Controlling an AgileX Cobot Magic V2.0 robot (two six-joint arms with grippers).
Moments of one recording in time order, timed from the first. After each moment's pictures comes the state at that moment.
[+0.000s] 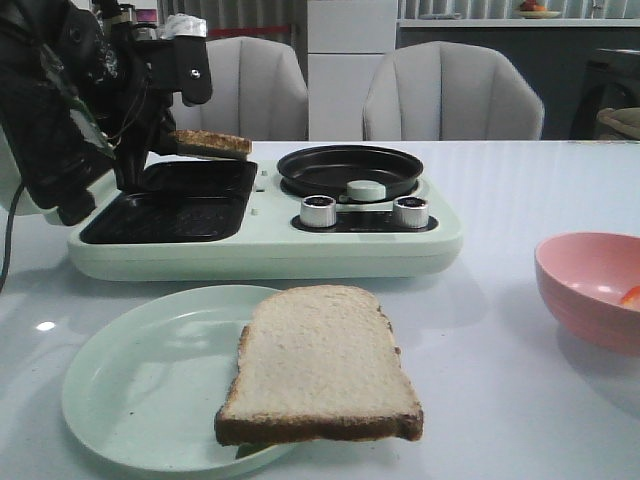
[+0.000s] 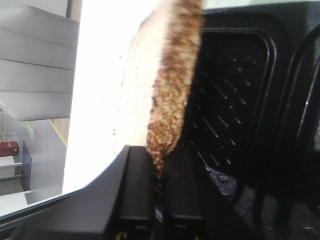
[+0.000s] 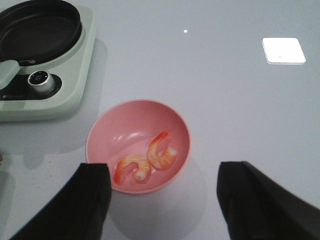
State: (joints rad) left arm -0.32 1.97 -1.34 1.58 0.13 -0.39; right arm -0.01 0.60 -0.56 0.04 0.57 0.06
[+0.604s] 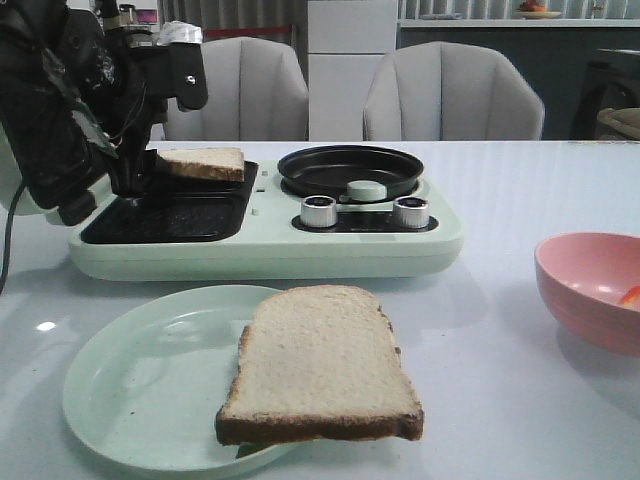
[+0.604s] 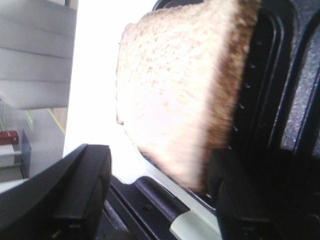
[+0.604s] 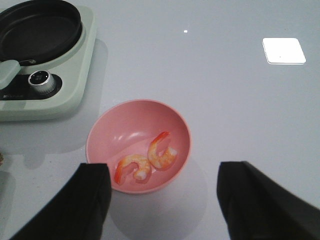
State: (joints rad) left arm -0.31 1.98 -1.34 1.55 0.16 -0.39; right arm -0.01 0.60 -0.56 0.04 0.57 0.06
